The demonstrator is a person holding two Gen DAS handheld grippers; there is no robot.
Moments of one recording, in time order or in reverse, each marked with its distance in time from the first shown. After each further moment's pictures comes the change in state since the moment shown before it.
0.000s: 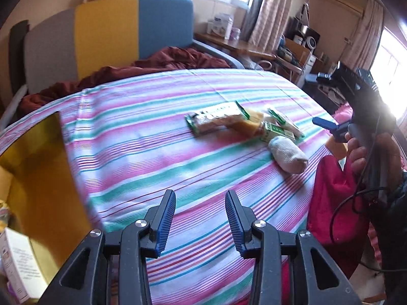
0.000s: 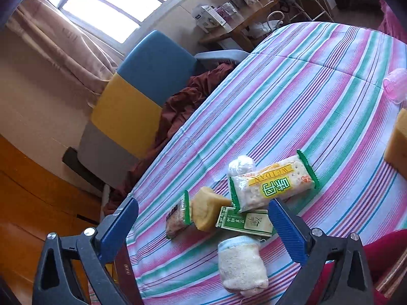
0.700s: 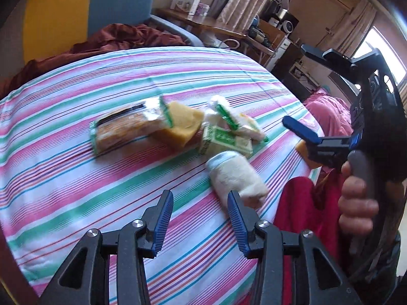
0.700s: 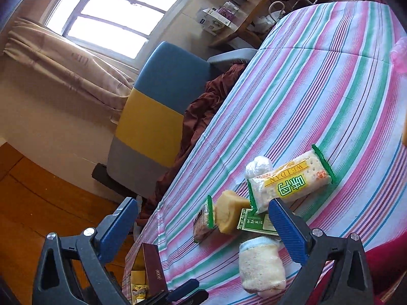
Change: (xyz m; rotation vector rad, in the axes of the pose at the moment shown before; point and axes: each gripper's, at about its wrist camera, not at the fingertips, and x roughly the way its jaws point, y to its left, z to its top) left arm 0.085 -0.079 0.062 0.011 0.131 -0.230; right arm -0.002 -0.019 -0.001 0.110 -0.049 0.187
